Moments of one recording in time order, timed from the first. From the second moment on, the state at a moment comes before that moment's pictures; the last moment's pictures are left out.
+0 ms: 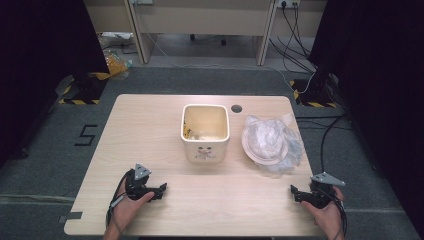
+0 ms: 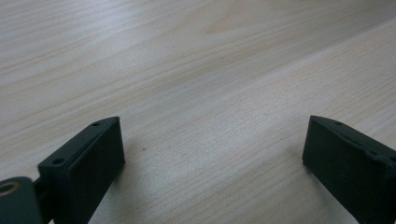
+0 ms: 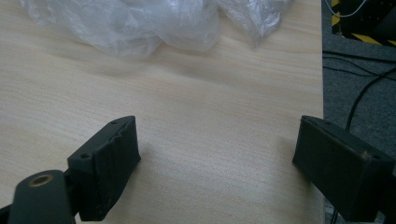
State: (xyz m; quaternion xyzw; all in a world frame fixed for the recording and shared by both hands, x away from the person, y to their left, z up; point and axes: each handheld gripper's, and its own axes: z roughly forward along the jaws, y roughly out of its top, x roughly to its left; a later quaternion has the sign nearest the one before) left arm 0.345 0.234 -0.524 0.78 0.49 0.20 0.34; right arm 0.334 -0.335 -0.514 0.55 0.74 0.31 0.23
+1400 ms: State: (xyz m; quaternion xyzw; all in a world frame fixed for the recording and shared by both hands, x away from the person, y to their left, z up) left arm 0.345 0.234 -0.524 0.78 0.49 0.20 0.34; right arm 0.366 -0.295 -0.492 0.50 0.76 0.33 0.24
